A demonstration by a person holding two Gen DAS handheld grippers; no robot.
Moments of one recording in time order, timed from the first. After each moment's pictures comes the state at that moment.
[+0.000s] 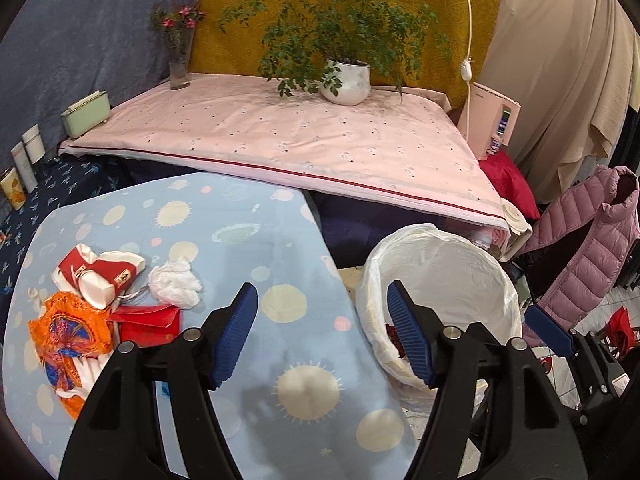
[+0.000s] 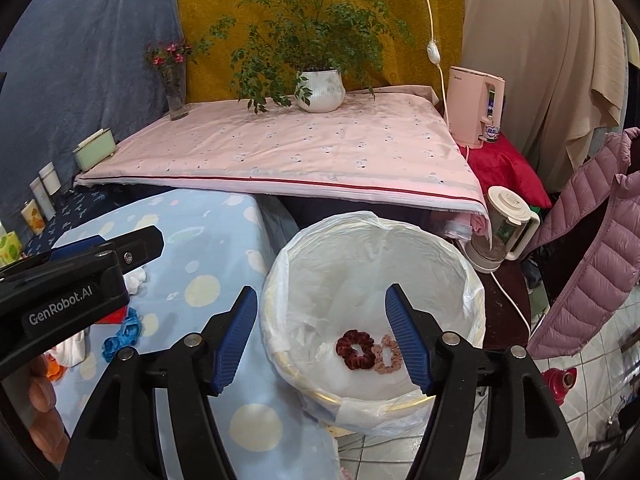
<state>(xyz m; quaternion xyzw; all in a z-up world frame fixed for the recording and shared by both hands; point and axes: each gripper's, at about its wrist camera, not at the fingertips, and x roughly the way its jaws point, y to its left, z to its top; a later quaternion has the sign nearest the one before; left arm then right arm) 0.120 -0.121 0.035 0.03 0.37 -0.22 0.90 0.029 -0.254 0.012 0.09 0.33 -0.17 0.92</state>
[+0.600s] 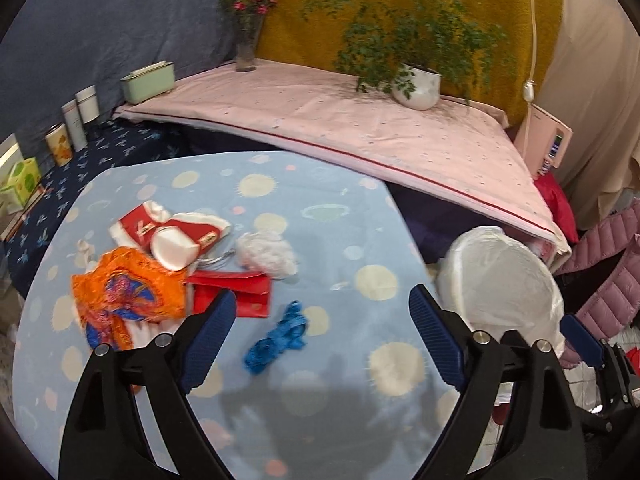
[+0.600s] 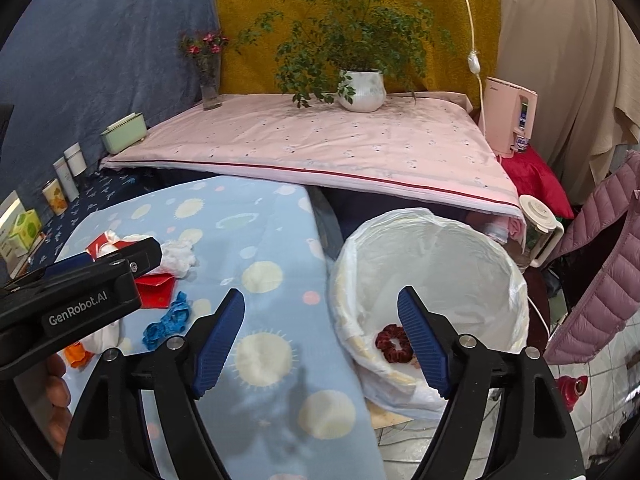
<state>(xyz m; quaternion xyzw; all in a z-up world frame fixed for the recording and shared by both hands) 0.121 -0.032 0.018 0.00 0.38 -0.12 0.92 0.037 -0.188 0.008 0.07 0.34 -0.13 0.93</state>
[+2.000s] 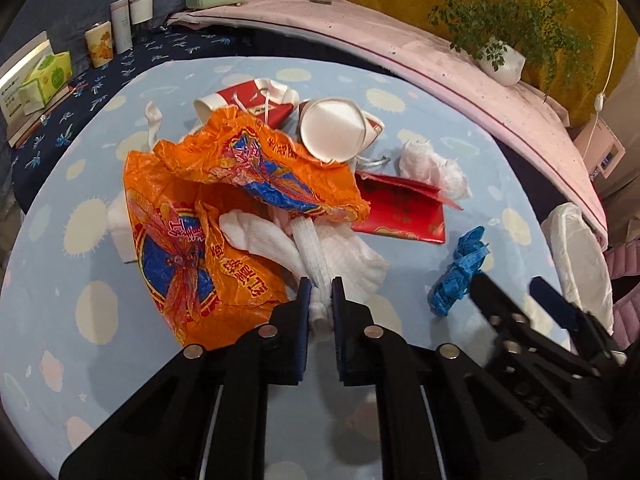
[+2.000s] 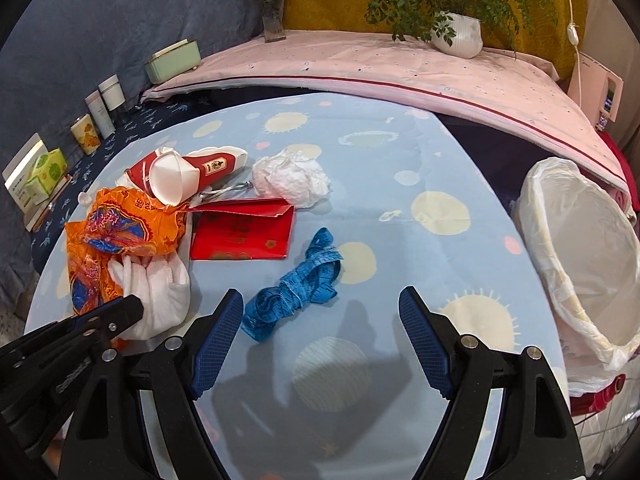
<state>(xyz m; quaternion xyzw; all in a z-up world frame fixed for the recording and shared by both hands) 0.145 0.110 -0.071 -0.06 0.47 -0.08 0.88 0.124 -0.061 -0.083 0.07 0.42 -0.04 0.90</state>
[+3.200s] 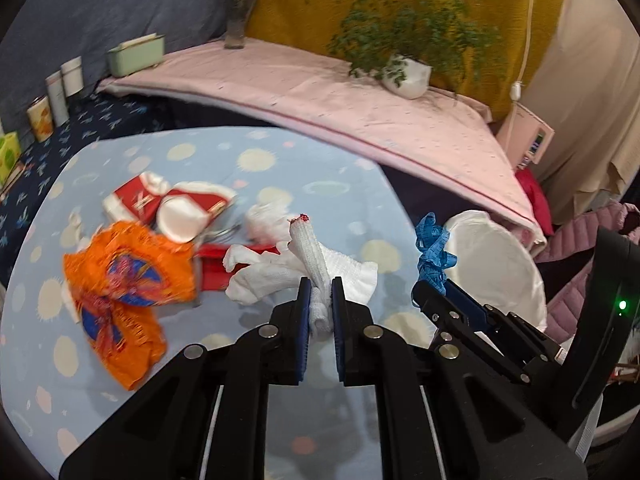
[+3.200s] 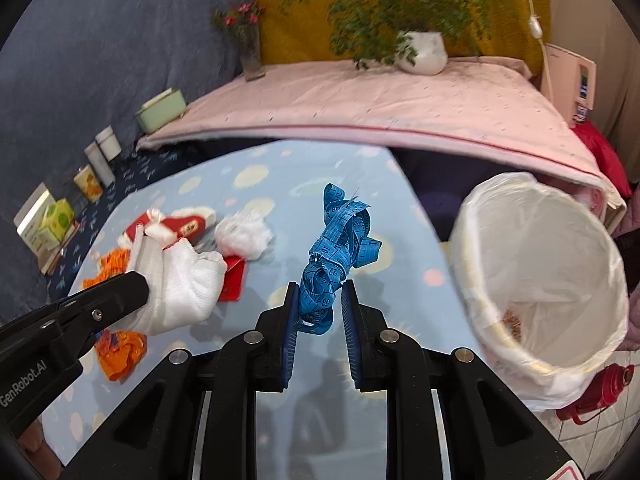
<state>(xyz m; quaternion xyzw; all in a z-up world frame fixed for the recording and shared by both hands) 0.119 0.002 0.014 -0.03 0.41 -0.19 0.89 0.086 -0.147 -0.023 0.12 0.37 -0.06 0.92</state>
